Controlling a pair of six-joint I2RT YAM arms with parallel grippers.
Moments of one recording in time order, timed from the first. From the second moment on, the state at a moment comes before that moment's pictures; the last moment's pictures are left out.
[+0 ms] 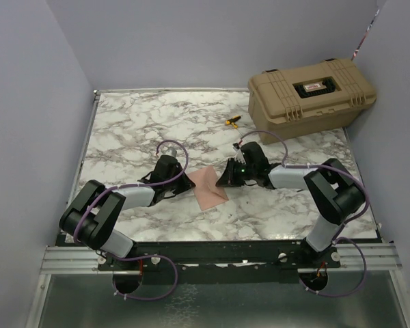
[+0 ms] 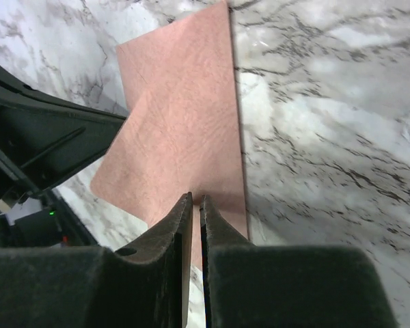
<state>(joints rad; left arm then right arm) -0.51 1.49 0.50 0.27 0.14 -0.86 0.58 1.73 0.76 0.23 -0.47 0.73</state>
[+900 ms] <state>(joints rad) -0.52 1.42 0.57 0.22 0.26 -0.77 0.85 1.77 0.95 -0.05 0.08 0.47</state>
